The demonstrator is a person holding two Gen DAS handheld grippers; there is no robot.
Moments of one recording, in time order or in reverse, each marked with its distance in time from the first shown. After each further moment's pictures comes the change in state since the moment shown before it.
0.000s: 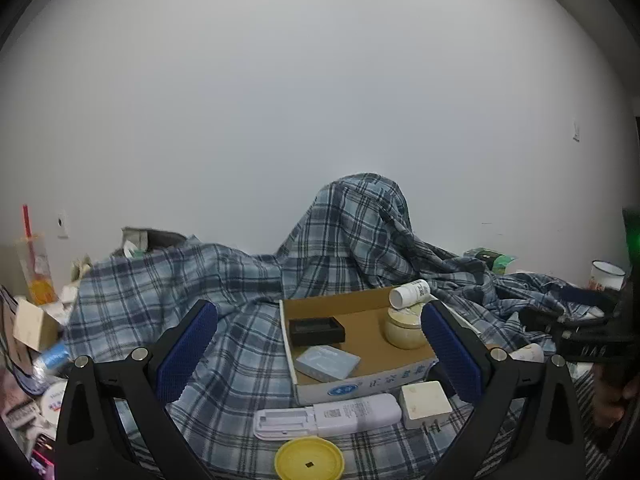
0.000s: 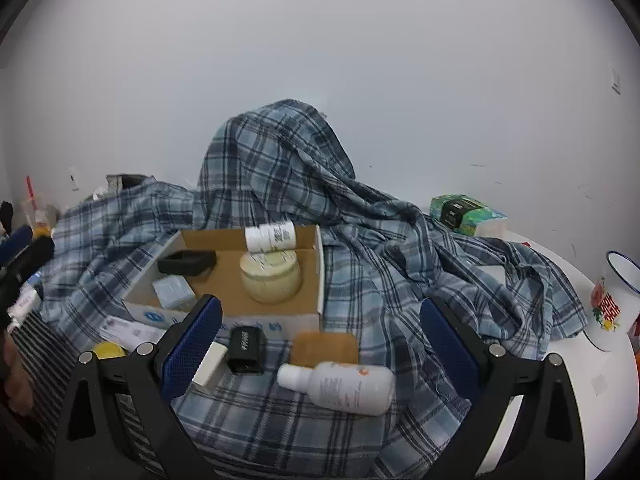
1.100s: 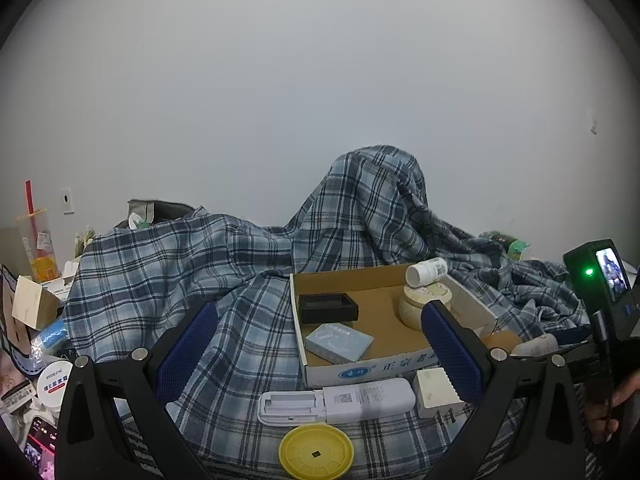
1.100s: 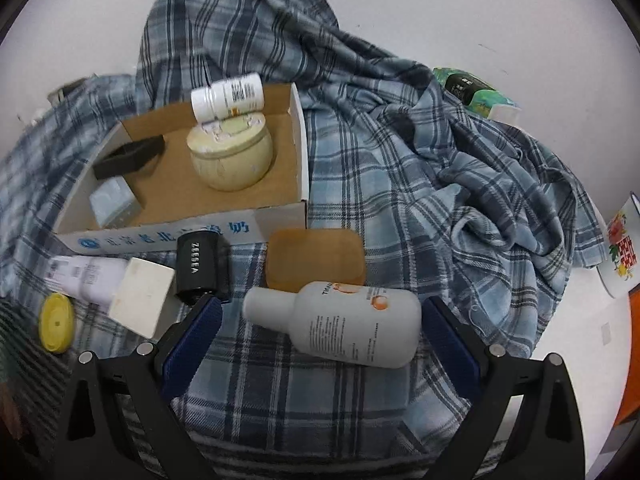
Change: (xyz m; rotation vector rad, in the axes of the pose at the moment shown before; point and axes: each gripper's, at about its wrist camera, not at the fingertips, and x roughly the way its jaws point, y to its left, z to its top) left arm 0.020 0.008 -0.012 -0.039 0.088 0.027; right arm 0.085 0.003 -0.020 0.023 0.500 -0.117
